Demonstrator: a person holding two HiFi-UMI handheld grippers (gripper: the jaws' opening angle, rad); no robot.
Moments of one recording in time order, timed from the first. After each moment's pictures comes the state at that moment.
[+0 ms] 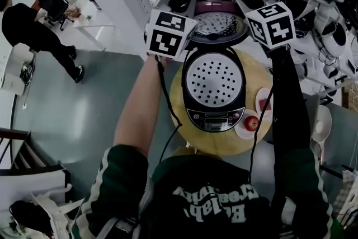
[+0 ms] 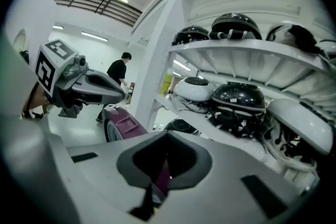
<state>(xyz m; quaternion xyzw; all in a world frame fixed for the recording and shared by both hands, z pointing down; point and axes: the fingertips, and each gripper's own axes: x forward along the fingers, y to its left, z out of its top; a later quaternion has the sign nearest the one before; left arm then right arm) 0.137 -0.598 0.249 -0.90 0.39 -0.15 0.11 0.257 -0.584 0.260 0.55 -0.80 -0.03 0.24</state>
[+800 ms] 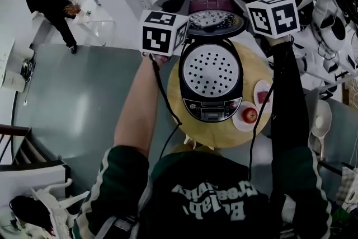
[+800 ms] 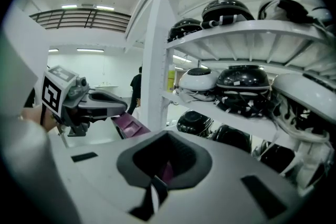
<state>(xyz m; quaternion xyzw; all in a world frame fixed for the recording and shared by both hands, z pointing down) 0.129 -0.571 0.265 -0.91 0.40 -0.13 0.02 0.254 -0.553 0.269 0.51 -0.83 0.07 0.22</state>
